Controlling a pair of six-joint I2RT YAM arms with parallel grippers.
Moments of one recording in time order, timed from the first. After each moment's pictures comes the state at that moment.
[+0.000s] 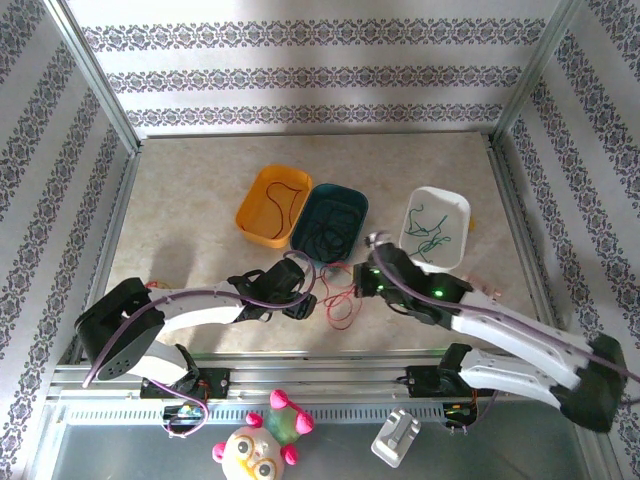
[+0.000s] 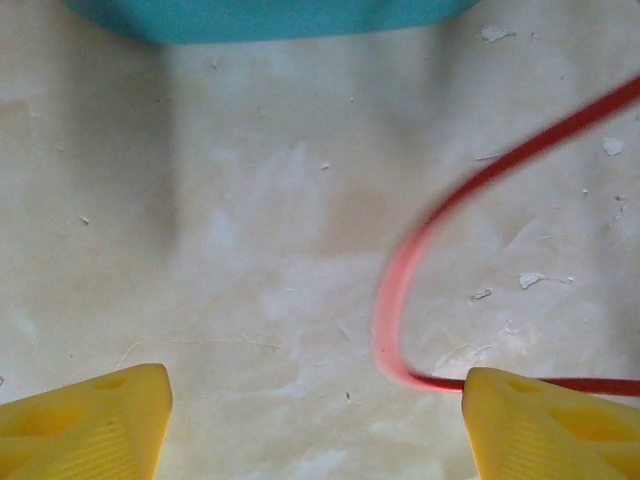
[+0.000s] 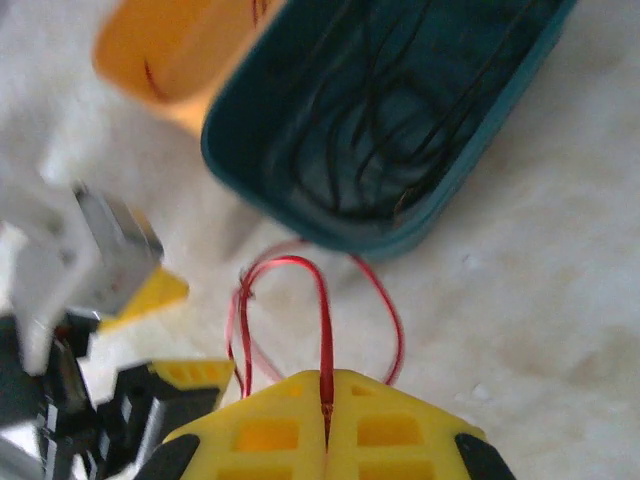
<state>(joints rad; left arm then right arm) -0.87 1.45 0.63 -0.18 -0.09 -0.42 0.88 0.93 0.72 -0.50 0.20 0.68</state>
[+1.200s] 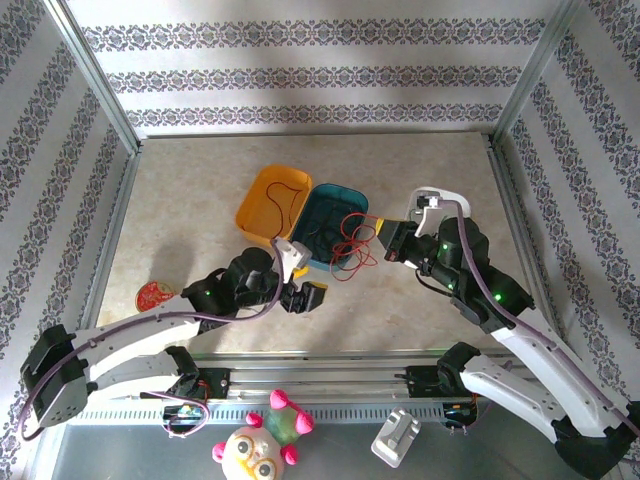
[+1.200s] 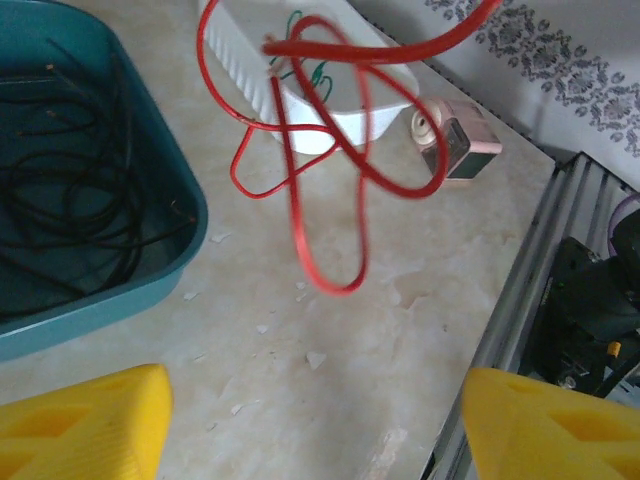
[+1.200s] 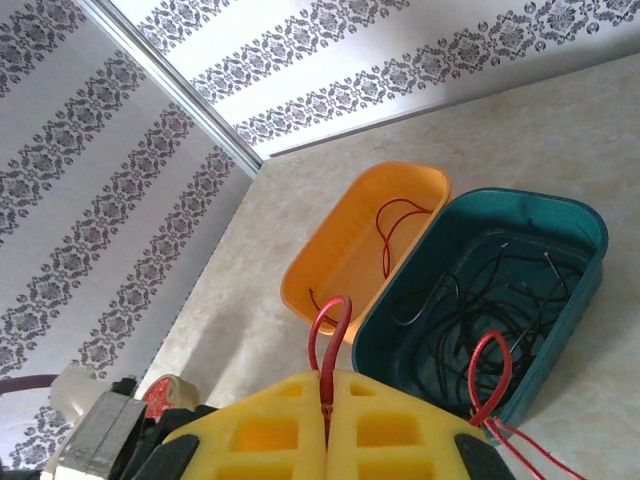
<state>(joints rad) -0.87 1.07 0.63 -0.04 0.19 -0.29 0.63 0.74 0.87 -0.41 -0.04 0.65</state>
